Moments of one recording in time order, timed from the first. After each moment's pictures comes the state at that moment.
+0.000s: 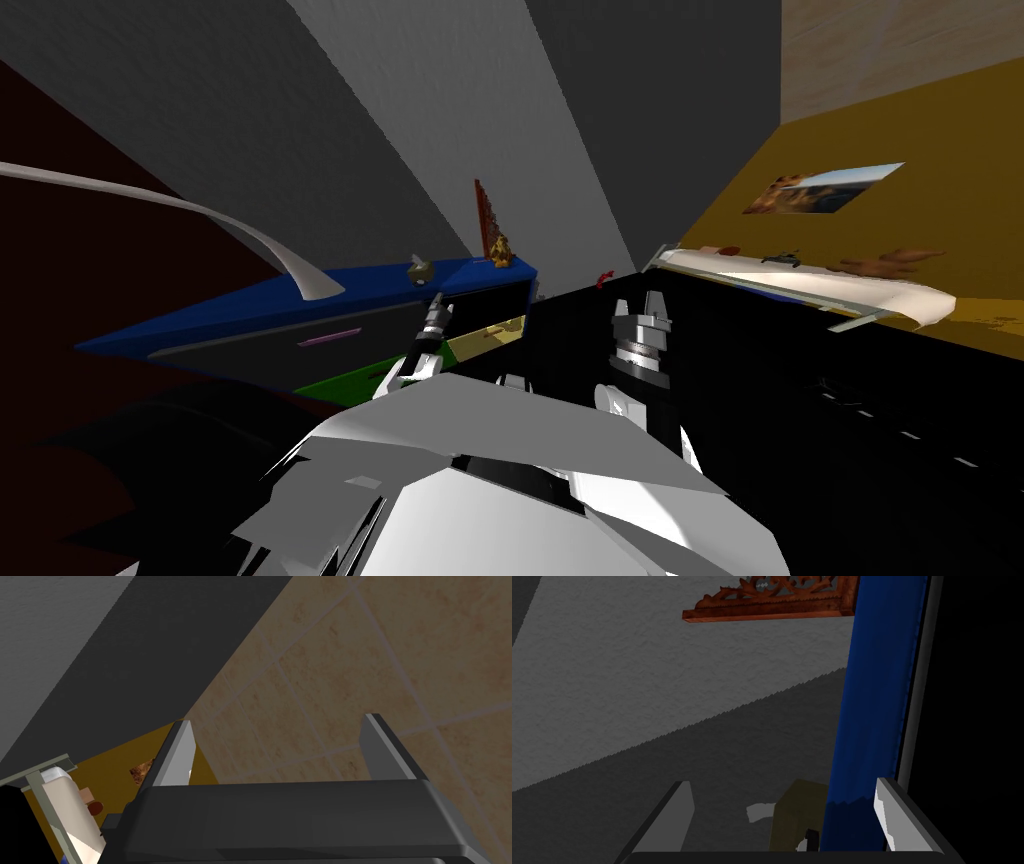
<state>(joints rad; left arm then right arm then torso) 0.40 0.12 0.18 -1.92 0.10 -0.30 0.18 0.47 0.02 -0.03 -2.33 0.00 -0.40 0.01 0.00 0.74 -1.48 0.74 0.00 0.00</state>
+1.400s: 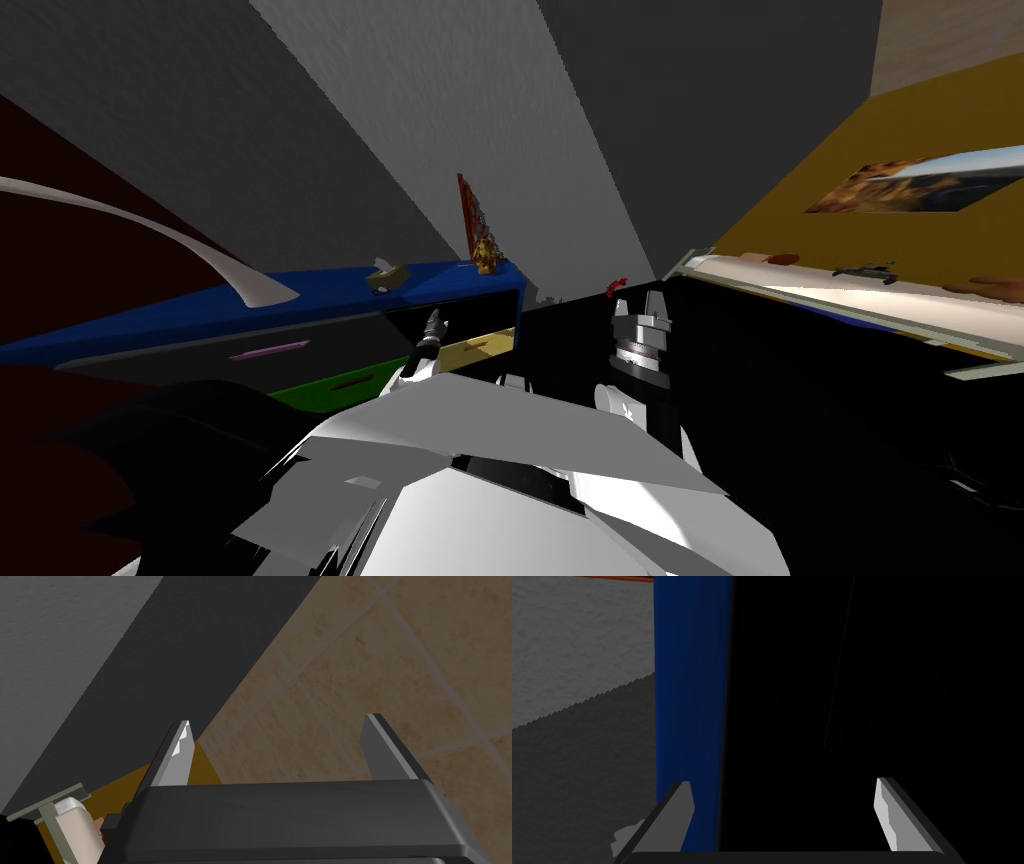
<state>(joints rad) 0.34 0.11 0.28 -1.65 0.17 -0.20 0.19 0.47 0.02 -0.03 -2.33 0.00 -0.40 0.01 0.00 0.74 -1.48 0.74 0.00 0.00</state>
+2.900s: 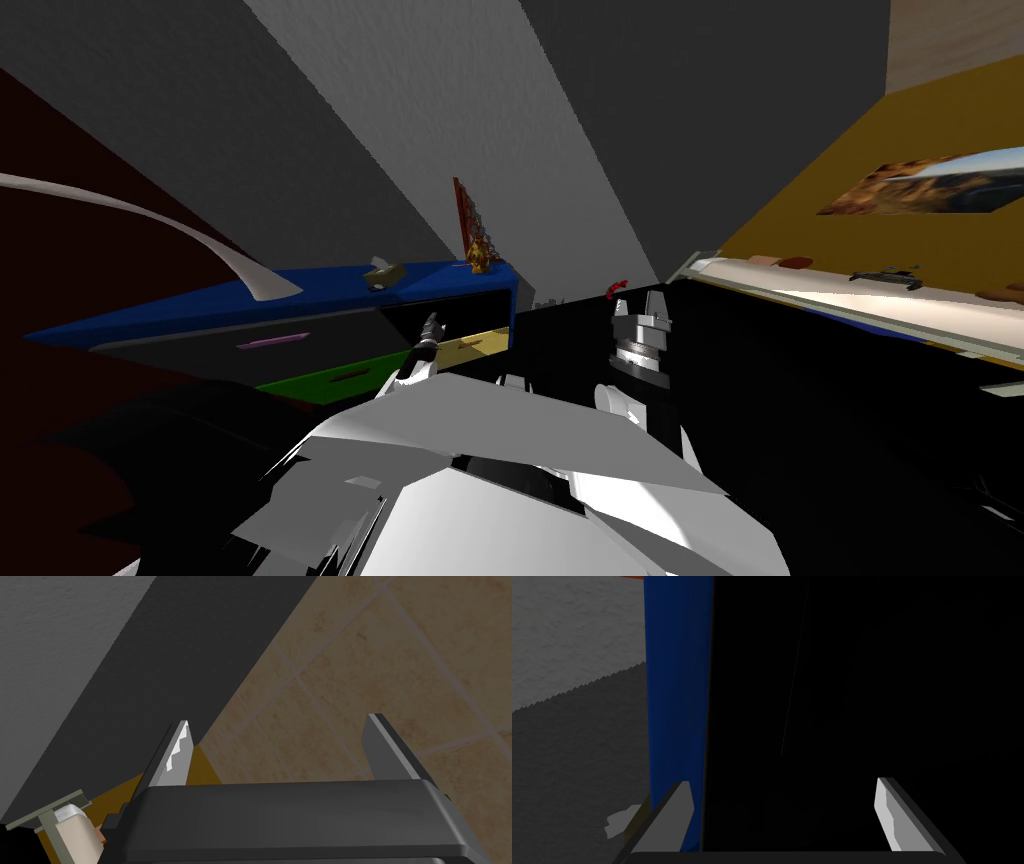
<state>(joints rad) 0.36 0.11 0.30 -1.65 0.20 -0.14 0.20 0.47 0.02 -0.03 -2.33 0.00 -0.40 0.01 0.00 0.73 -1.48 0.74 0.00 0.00</state>
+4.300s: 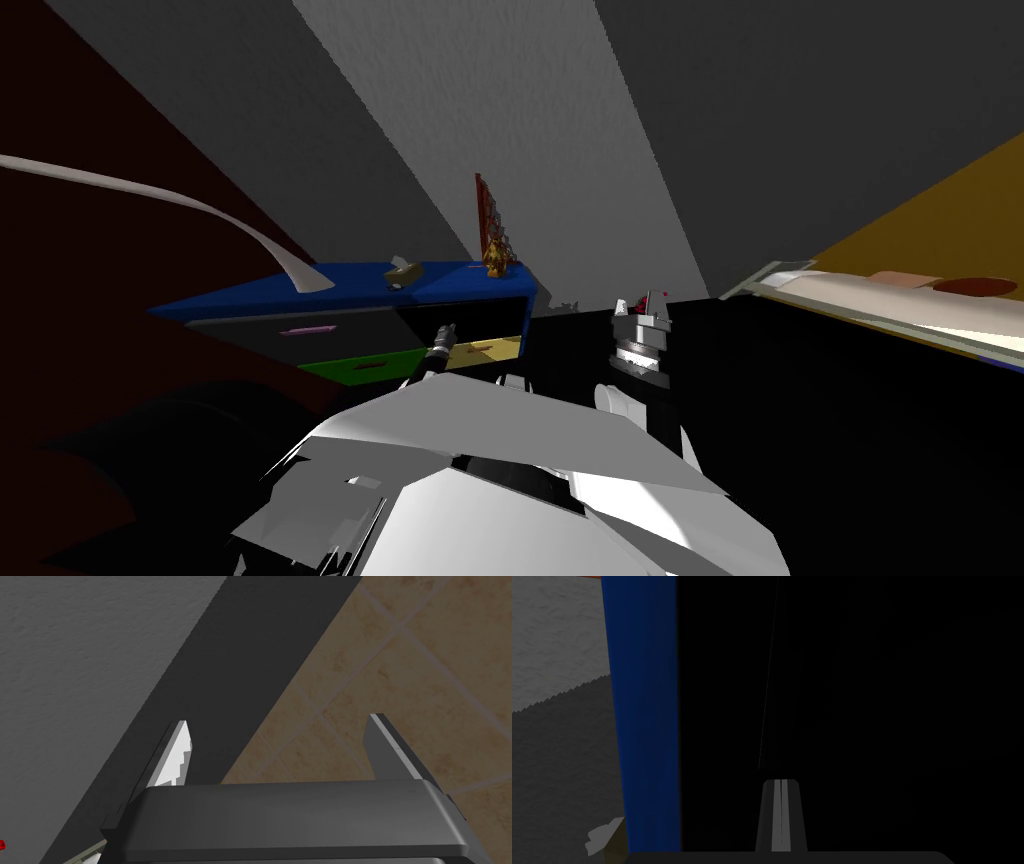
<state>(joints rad) 0.49 0.08 0.11 -1.76 0.22 -0.17 0.09 0.47 0.02 -0.03 -2.33 0.00 -0.40 0.01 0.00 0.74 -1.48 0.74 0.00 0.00</state>
